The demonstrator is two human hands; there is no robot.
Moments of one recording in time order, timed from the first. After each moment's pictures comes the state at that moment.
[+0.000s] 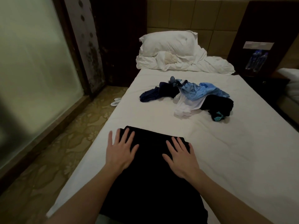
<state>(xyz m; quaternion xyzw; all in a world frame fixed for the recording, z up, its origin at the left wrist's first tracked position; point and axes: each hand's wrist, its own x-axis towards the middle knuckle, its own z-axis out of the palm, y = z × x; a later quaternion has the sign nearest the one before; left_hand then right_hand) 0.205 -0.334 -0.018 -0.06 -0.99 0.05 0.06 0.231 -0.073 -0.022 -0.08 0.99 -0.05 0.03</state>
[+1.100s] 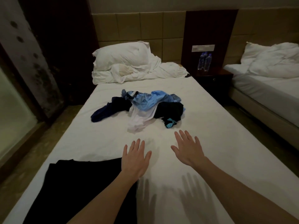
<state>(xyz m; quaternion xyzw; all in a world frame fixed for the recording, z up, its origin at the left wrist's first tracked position) 0.163 -0.051 0.013 -0.17 -0.98 -0.07 -0.01 0.195 0.169 0.031 0.09 0.99 -0.07 0.02</state>
